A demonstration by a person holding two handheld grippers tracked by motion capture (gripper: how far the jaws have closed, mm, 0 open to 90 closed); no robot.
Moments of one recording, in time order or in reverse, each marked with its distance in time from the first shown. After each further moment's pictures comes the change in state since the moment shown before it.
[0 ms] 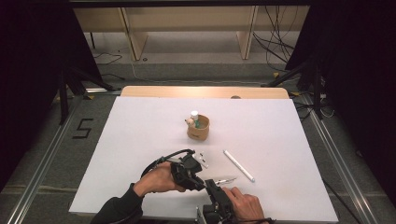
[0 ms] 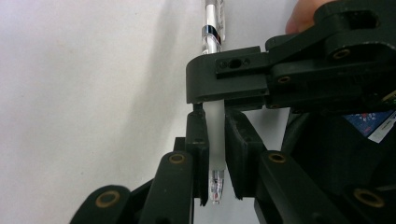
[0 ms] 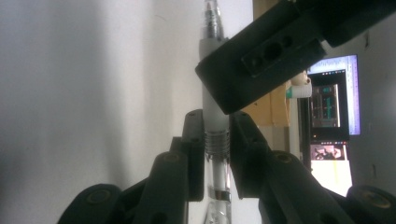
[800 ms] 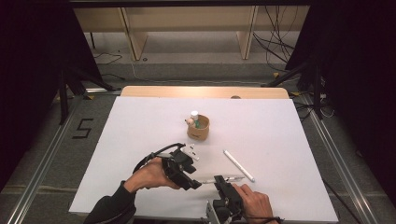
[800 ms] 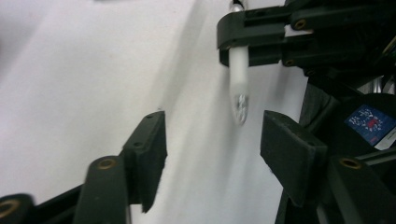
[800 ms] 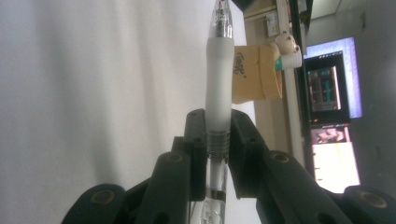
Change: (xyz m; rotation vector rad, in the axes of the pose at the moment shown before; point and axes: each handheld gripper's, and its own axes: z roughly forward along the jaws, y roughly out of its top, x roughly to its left) left arm 0.015 -0.013 -0.022 -0.099 0.040 -0.026; right arm -0.010 -0.025 -0.003 0.023 -0.019 0.076
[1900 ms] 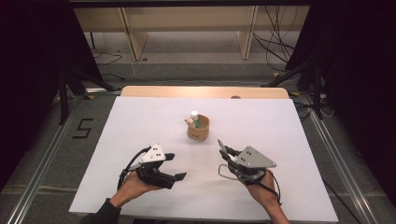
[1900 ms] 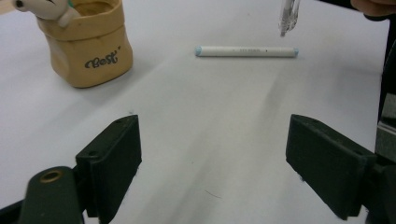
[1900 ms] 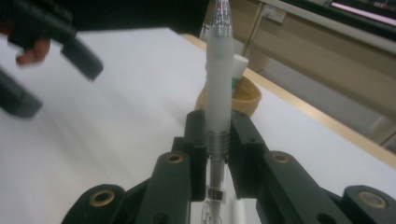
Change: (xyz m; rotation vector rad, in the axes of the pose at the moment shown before) left arm 0.014 -0.079 -0.014 -0.467 0.223 -0.117; right arm -0.100 -0.051 0.022 -0.275 0.228 0.969
